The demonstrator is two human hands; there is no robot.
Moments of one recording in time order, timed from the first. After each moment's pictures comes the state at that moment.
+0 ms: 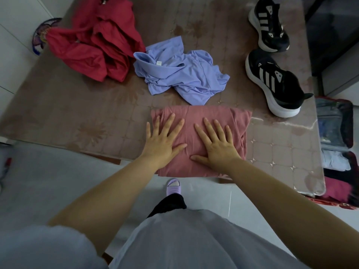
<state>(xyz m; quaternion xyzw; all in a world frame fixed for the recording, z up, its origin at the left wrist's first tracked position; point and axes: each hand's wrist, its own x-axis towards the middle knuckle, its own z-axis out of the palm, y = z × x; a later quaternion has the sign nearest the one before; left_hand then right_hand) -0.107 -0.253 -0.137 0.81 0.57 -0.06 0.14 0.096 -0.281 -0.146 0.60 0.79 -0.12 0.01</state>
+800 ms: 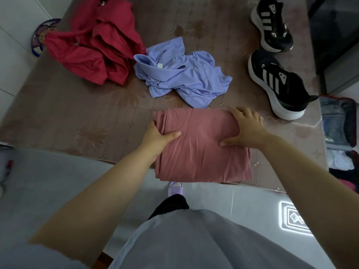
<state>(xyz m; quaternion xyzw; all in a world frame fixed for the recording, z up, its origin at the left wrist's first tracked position) -0.114 -0.226 -0.124 0.42 0.67 0.27 0.55 0.159 -0.226 -0.102 0.68 0.68 -0.26 -0.01</state>
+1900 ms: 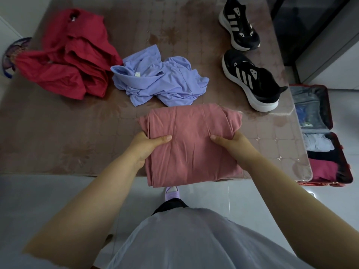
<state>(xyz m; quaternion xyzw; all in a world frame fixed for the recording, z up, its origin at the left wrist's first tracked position) -0.103 -0.225 -0.097 0.39 0.63 0.24 0.63 0.142 -0.288 -0.095 0.71 0.30 -0.54 -0.34</state>
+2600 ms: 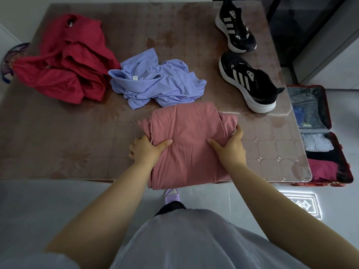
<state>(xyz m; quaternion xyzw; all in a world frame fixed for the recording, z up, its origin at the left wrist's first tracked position) -0.086 -0.232 -0.115 0.52 0.77 0.11 0.35 0.119 -0.292 -0.112 0.82 0.36 -0.33 -0.29</state>
